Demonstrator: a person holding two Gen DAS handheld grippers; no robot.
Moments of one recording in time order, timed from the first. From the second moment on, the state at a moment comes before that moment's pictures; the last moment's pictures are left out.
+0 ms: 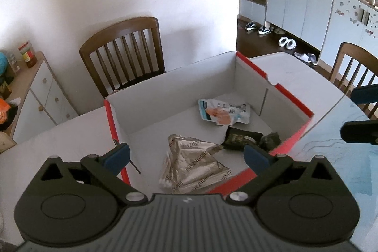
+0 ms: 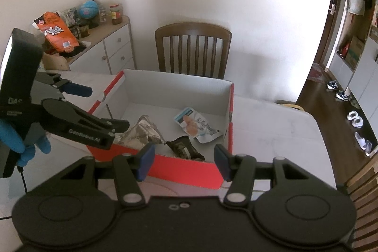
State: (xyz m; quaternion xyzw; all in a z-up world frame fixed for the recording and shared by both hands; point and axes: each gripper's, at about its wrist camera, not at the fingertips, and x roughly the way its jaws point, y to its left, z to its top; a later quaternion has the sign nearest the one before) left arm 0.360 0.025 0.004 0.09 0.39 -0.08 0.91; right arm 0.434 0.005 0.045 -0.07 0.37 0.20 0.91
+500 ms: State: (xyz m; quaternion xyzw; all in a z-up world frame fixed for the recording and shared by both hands) left arm 0.305 0.013 0.028 0.08 0.37 -0.07 0.92; right arm 0.399 -0.011 0.059 -0.07 0.35 0.21 0.91
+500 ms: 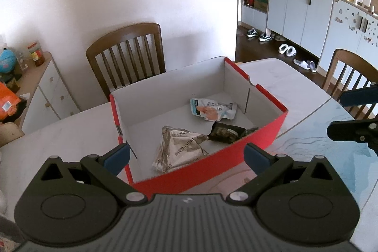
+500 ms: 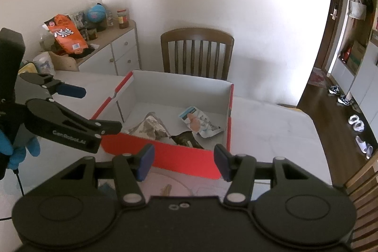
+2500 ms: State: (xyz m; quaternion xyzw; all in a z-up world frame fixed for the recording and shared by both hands) left arm 0.133 0.005 -0.007 0.06 0.34 -0.05 0.94; right arm 0.278 -0.035 0.016 -0.08 0.36 0.21 0.90
